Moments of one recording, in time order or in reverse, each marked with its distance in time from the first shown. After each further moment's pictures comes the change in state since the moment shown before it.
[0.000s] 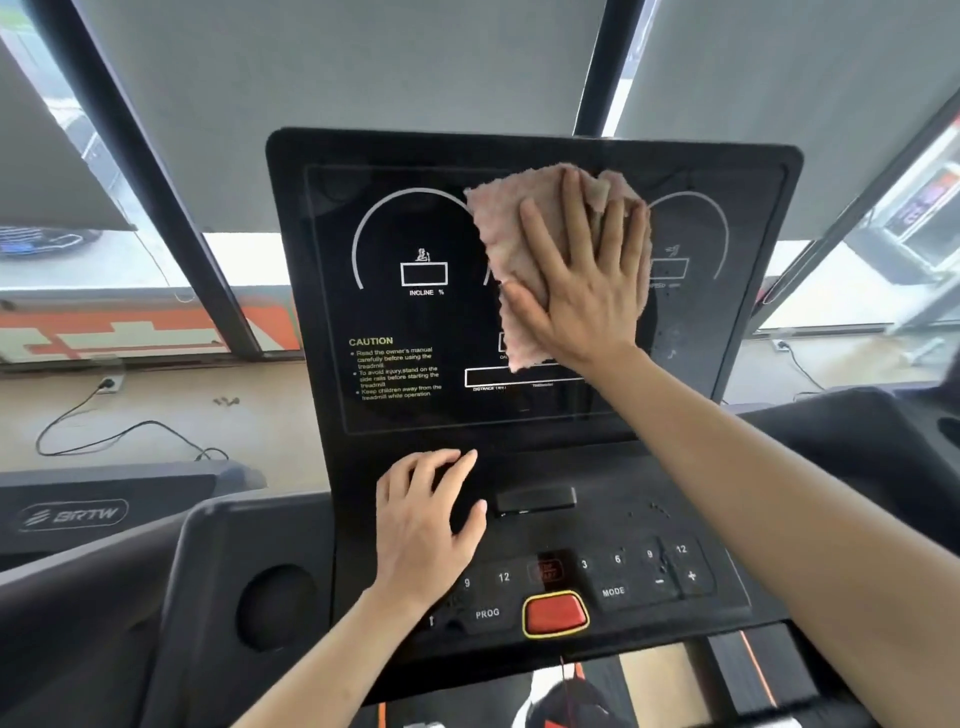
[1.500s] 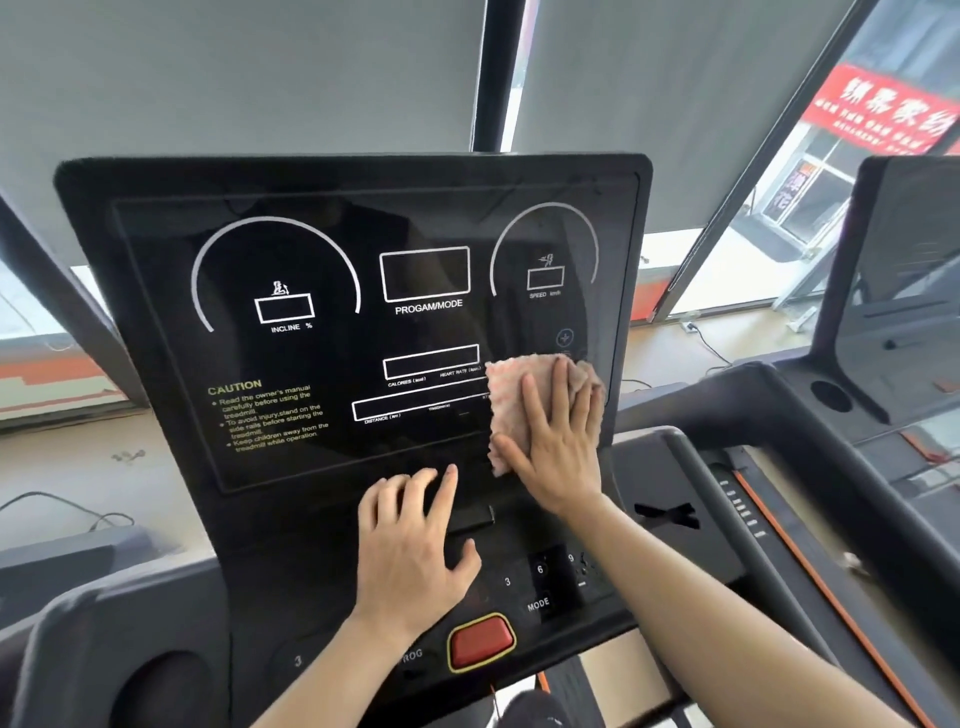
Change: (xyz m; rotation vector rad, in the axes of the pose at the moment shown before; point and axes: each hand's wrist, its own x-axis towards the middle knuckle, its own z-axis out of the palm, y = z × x) left_hand 0.021 0.064 0.026 0.172 -0.202 0.154; right_hand -0.183 0.055 0.042 0.094 -0.445 0.286
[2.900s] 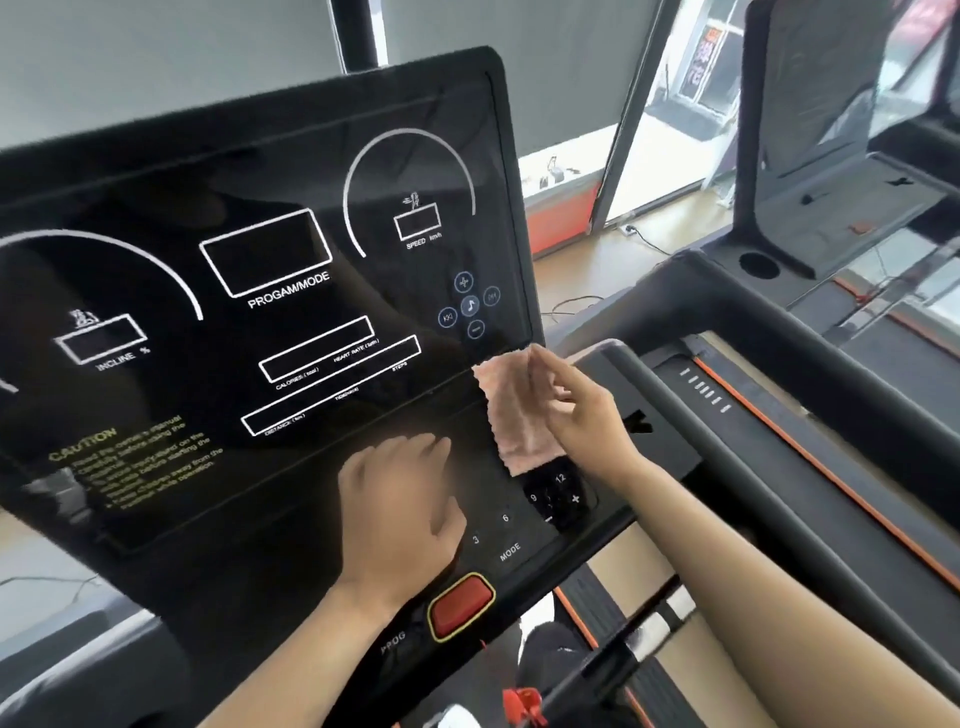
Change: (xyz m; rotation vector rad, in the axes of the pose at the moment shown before) left_hand 0.028 0.025 0.006 -0.026 0.101 0.324; right_hand -0.058 0.065 -0.034 0.898 0.050 0.368
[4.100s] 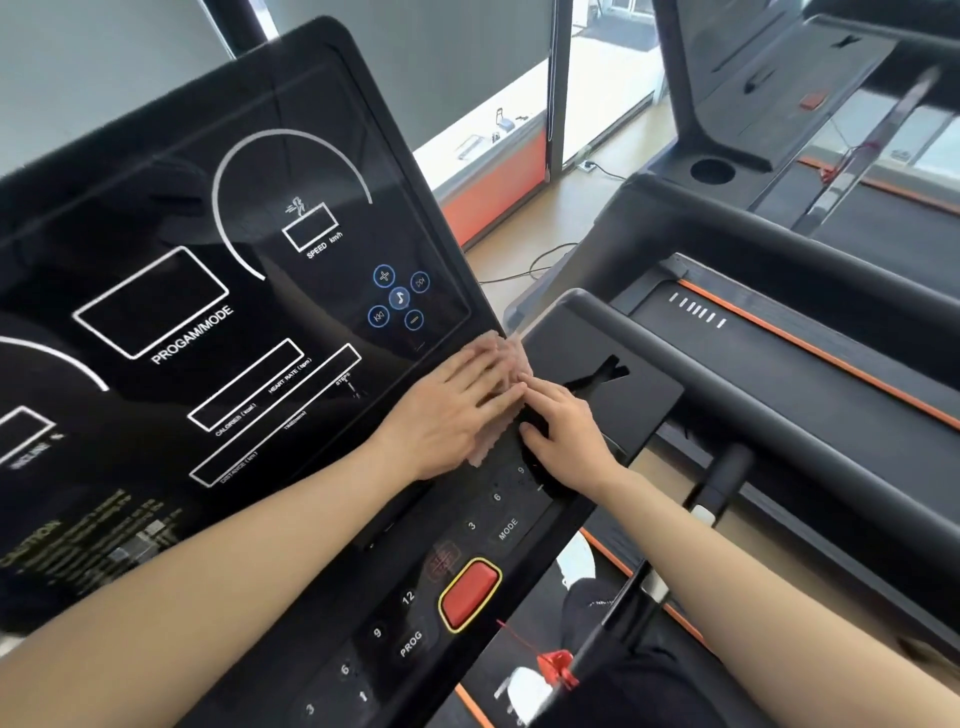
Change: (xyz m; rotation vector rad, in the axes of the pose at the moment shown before) left_hand 0.129 0.014 0.057 0.404 -0.310 1.008; right_hand -0.053 0.044 0.025 -0.225 0.024 0.090
